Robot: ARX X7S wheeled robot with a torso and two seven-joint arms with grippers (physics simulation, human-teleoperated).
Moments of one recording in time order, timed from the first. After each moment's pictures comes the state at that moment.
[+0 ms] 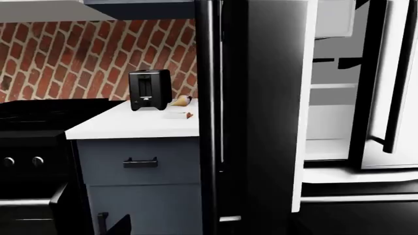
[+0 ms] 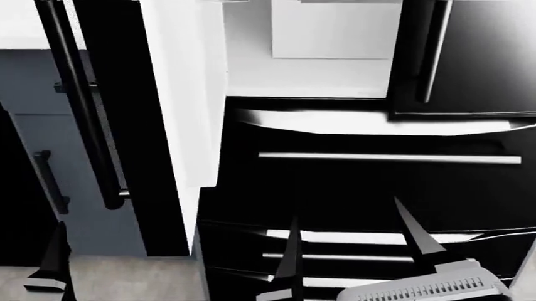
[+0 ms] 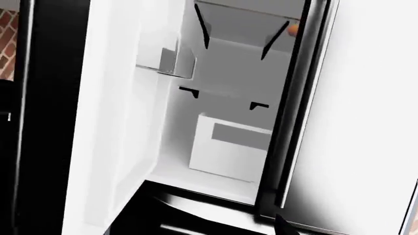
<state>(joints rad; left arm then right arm) -0.07 -0.52 0.10 0.85 -0.63 -0.66 -0.54 0.24 0.60 -0.35 -0.94 0.54 0.72 0.62</state>
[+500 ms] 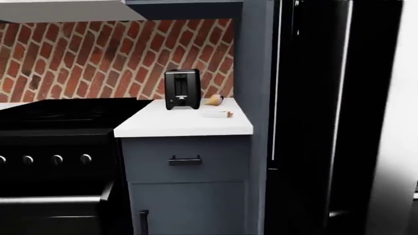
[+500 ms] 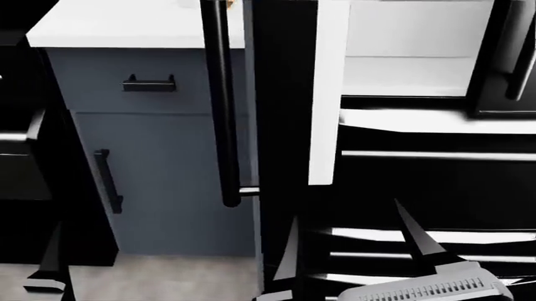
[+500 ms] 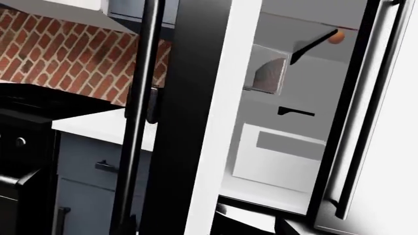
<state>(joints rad) -0.07 -0.52 0.11 0.85 -0.64 -0.65 -0.55 0.24 0.61 -0.36 -0.94 0.55 0.71 0.63</state>
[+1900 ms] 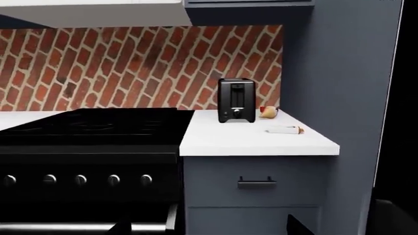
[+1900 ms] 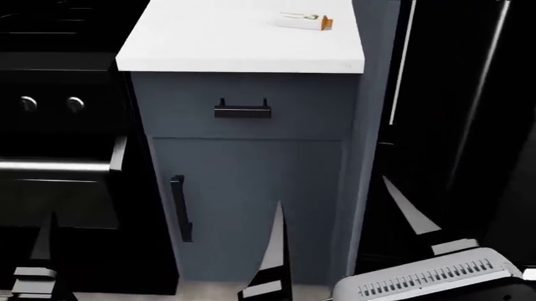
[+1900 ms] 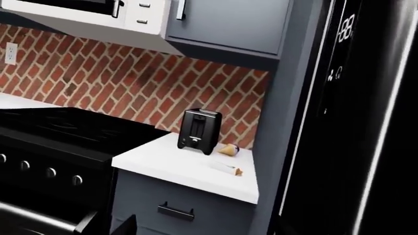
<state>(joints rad) -0.10 -0.53 0.11 0.86 -0.66 -0.65 -0.59 0.34 0.66 -0.35 -0.98 0.69 0.73 0.66</state>
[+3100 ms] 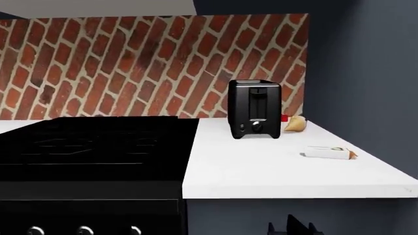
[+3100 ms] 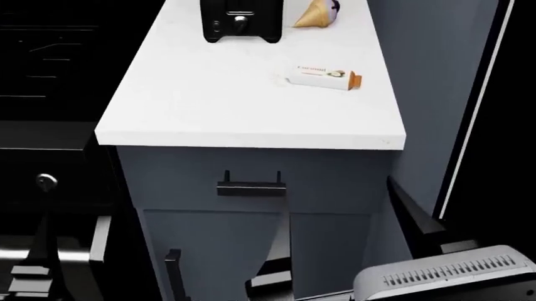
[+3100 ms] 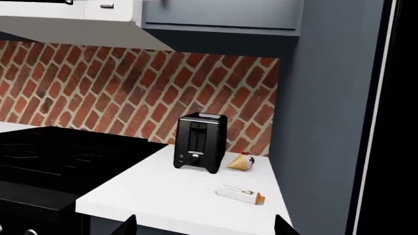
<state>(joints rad) -0.11 -0.56 0.10 0.85 -0.68 -0.63 -0.60 0.32 0.65 -0.32 -0.94 0.77 0.64 0.68</state>
